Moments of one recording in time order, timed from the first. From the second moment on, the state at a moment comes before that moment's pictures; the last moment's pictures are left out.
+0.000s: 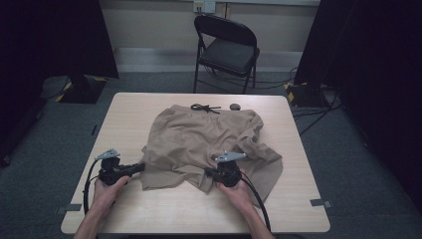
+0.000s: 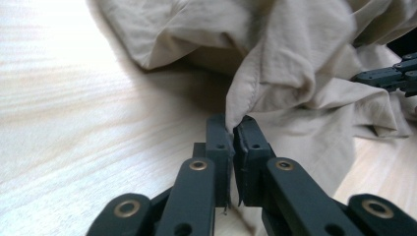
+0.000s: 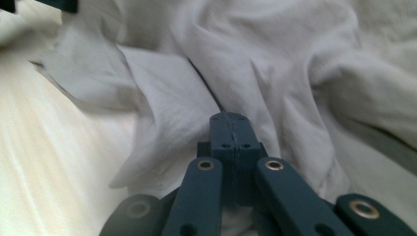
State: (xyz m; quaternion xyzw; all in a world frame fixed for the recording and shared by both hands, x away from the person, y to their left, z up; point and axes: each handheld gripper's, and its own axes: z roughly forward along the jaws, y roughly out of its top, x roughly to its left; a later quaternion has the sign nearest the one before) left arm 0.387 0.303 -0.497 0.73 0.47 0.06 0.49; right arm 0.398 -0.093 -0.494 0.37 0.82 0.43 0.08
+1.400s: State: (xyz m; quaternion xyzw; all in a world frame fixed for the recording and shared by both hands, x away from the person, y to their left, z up) left arm 0.387 0.309 -0.496 0.72 0.48 0.06 0.49; right arm 0.367 -0.109 -0.467 0.32 0.81 0.48 0.09
